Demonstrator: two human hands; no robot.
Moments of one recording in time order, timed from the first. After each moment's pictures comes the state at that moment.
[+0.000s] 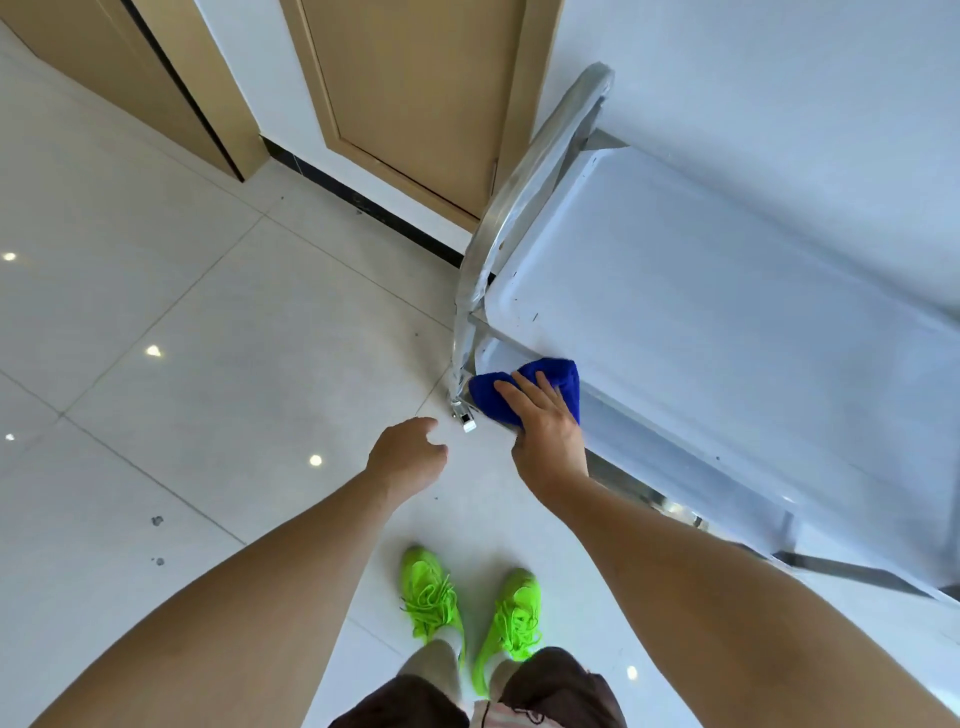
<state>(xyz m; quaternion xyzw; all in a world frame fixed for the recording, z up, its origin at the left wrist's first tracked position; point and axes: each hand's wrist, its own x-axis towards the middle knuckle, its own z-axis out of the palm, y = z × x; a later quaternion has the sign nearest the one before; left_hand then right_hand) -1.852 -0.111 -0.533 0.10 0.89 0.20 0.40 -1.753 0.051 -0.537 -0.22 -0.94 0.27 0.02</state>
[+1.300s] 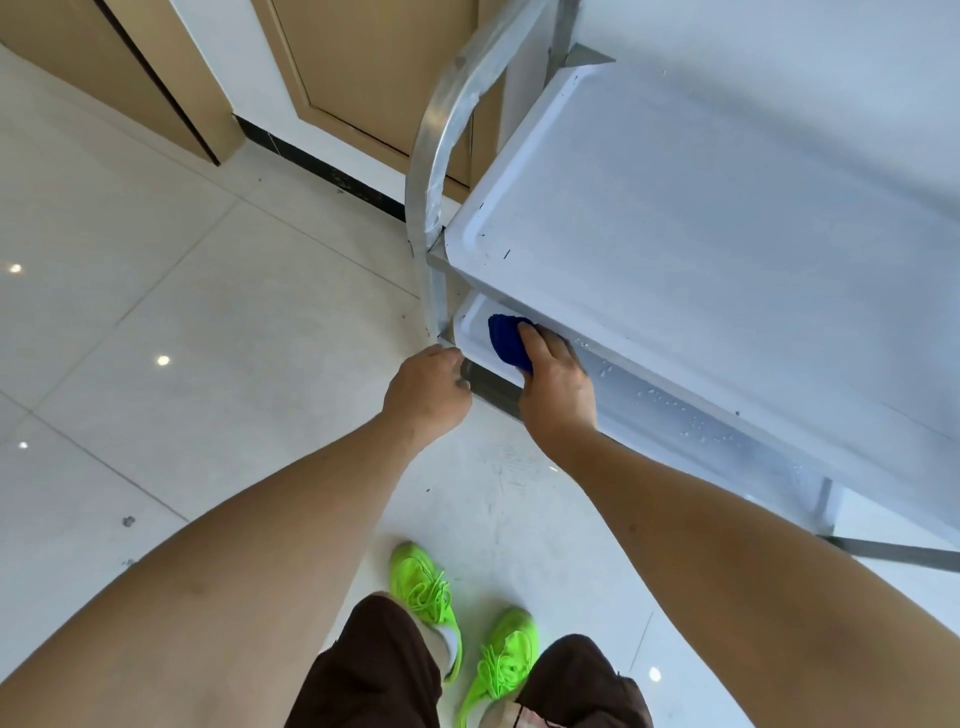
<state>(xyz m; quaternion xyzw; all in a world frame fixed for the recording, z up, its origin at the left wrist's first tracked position) -1.841 -0.038 -0.606 0.25 0.91 0.22 0.23 -1.743 0.100 -0.610 -0.27 -0.93 0.24 0.07</state>
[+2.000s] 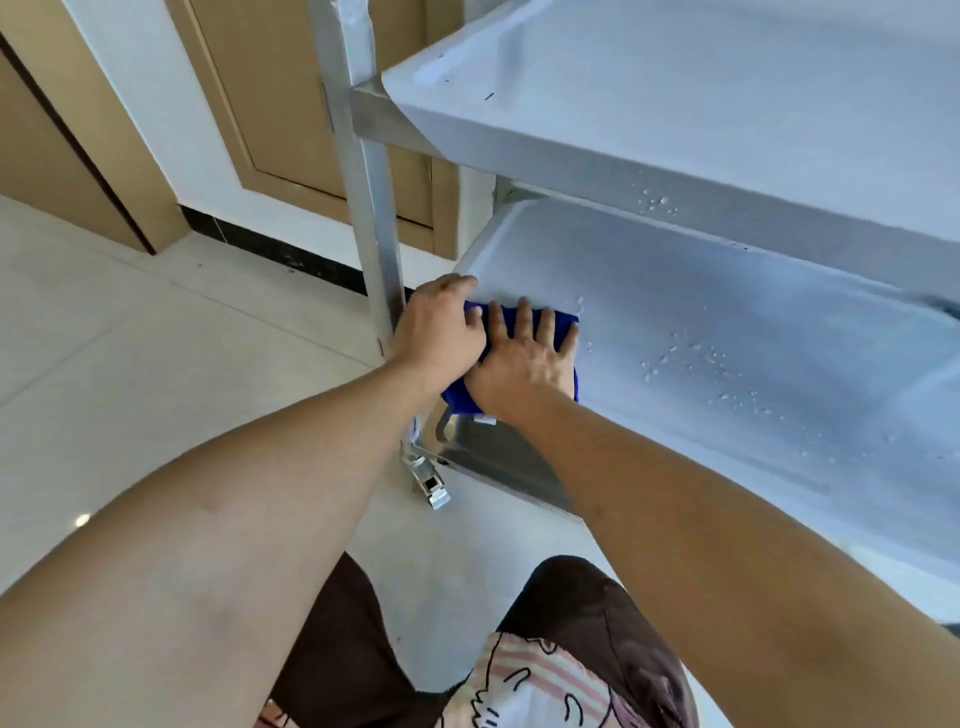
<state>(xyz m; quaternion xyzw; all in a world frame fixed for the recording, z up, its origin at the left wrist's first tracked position) -1.920 0.065 -0.796 0.35 0.87 0.33 -0.05 -1.835 0.139 -0.821 -0.32 -0.95 0.05 0.01</state>
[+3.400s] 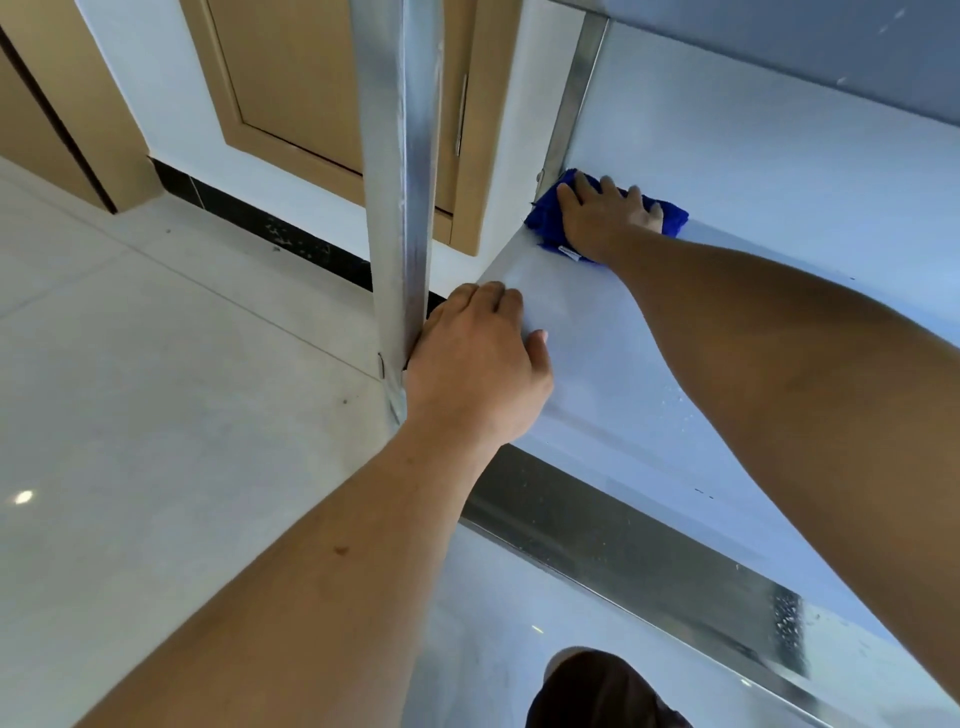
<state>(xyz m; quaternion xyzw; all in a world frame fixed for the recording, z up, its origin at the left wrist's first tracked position) -1.940 0.082 -0.842 0.36 0.90 0.21 -0.10 -2.014 0.333 -0.816 -0.35 -0.94 -0.01 -0.01</state>
